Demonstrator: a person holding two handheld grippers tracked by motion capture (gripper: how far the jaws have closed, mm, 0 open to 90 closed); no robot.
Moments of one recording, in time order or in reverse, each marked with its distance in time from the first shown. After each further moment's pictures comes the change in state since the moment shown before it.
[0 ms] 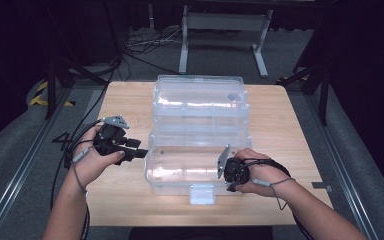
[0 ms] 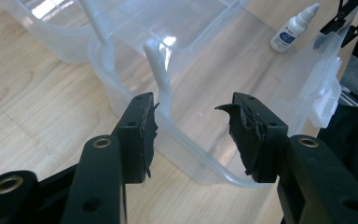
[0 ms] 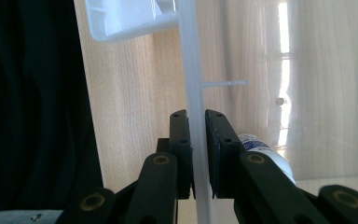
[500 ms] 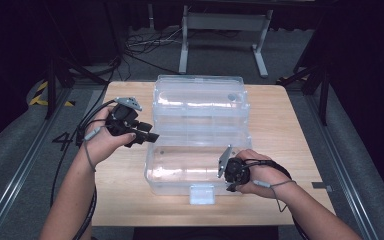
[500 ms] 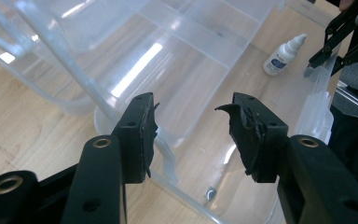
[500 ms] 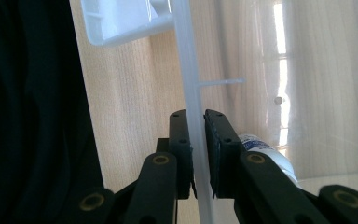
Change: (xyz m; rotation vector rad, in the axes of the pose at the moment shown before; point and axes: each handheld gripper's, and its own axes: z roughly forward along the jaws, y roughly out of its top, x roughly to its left) left arm 0.004 0.051 0.003 0.000 -0.024 0.080; right arm 0.001 -0.002 0.001 -0.026 -0.010 0.034
